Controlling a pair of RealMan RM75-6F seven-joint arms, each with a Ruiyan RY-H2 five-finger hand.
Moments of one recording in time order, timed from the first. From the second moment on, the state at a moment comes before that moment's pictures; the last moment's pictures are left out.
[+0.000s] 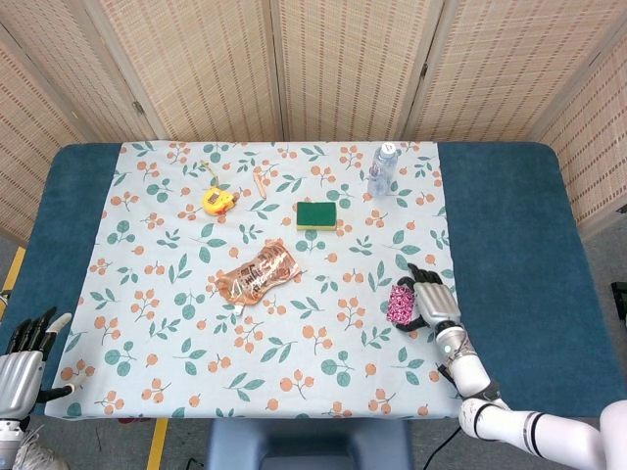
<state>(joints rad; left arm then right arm) -0.05 -1.24 0.01 -1.38 1.51 1.46 -0.14 0.60 -1.57 0.13 -1.42 -0.81 0.90 -0.35</state>
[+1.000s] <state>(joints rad) -0.05 -1.24 0.01 -1.39 1.51 1.46 -0.12 0.58 -1.48 0.12 -1.52 -0.94 0.92 -0.29</state>
